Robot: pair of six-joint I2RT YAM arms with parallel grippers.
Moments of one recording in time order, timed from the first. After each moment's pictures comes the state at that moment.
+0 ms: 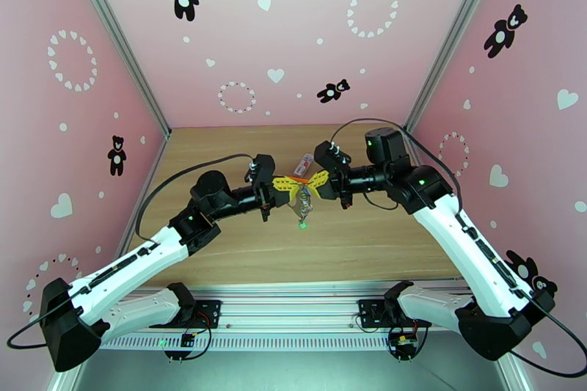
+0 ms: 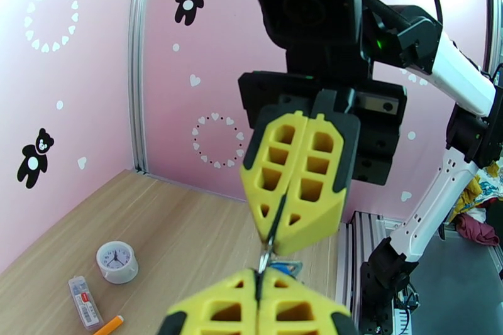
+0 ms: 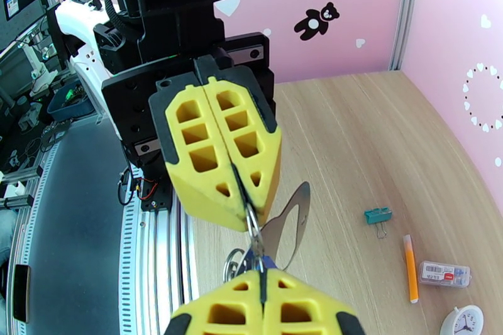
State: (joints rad) left arm -0.76 1.09 0.87 0.28 0.52 -0.12; right arm 0.50 1.20 1.41 -0.84 -0.86 -0.45
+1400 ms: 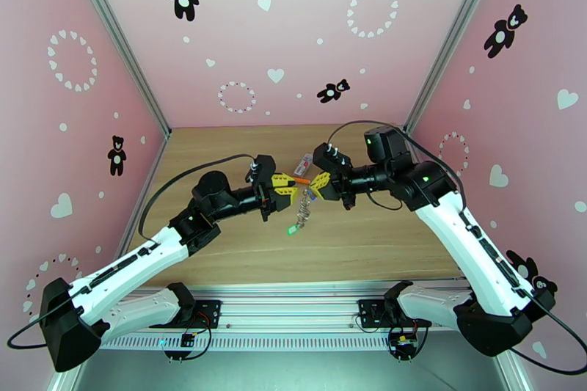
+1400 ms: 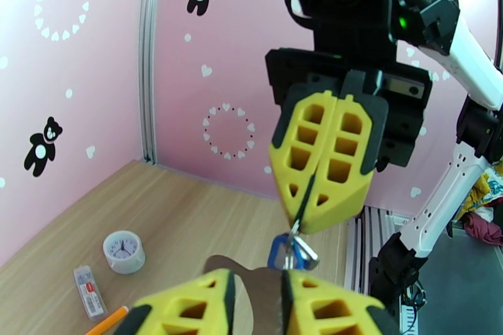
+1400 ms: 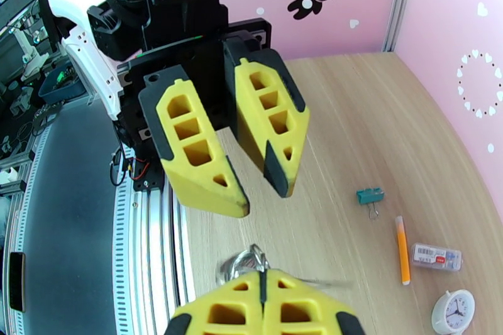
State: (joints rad) left arm -0.76 1.09 0.88 0.19 0.49 -0.09; right arm 0.51 1.22 1.50 -0.99 -0.77 -0.52
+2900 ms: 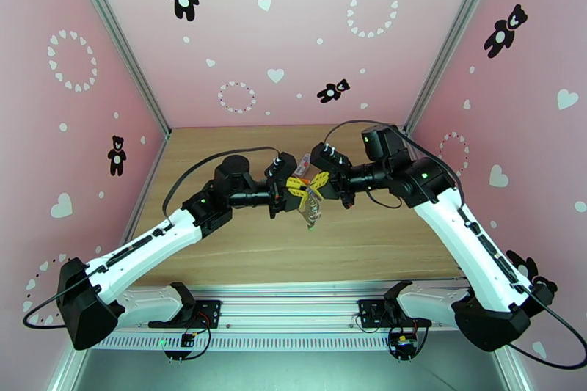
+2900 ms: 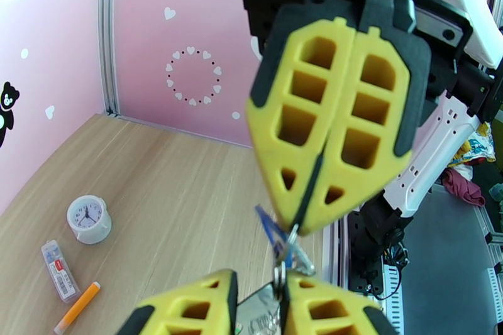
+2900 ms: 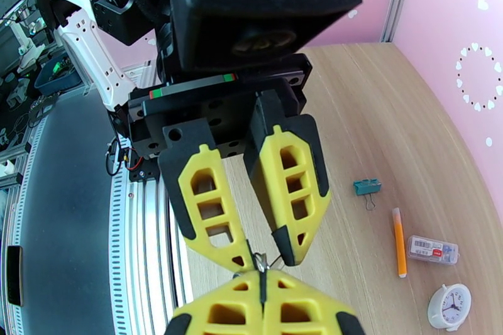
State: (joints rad) left arm -0.76 1.25 1.06 -0.02 0.63 -0.02; right arm 0.53 1.25 1.54 -1.02 -0.73 -0.53
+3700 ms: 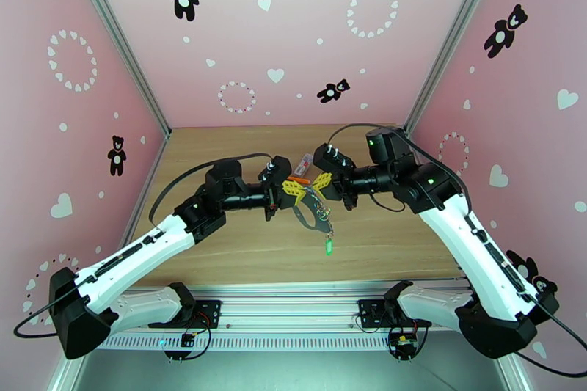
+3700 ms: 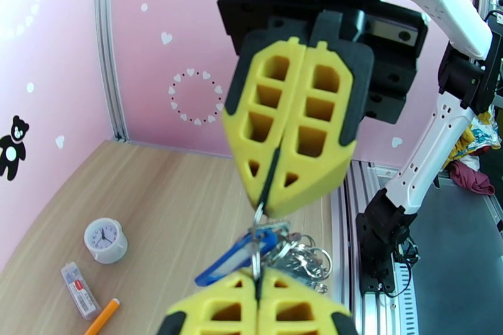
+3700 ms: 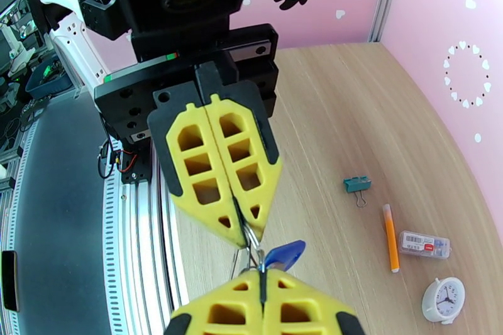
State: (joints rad) left arm -0.76 1.17 1.01 0.02 0.62 0.05; right arm 0.53 1.20 1.51 -1.00 -0.69 -0.50
